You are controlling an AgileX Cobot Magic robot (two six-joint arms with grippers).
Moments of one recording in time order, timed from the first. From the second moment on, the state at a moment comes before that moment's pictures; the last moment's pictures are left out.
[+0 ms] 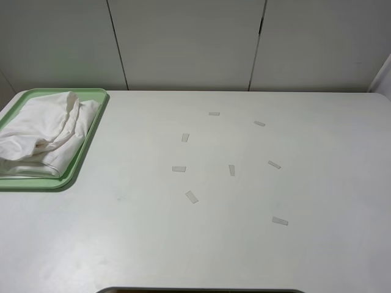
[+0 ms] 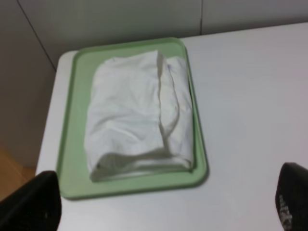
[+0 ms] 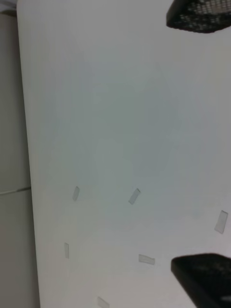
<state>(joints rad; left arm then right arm) -0.25 0.38 -0.90 0.24 1.02 -0.10 0.05 -0.01 -0.50 0.00 1.02 0.06</state>
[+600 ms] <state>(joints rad) -0.16 -0.01 -0.65 0.16 1.10 -0.10 0.05 -0.01 -0.50 0.00 1.02 0.06</state>
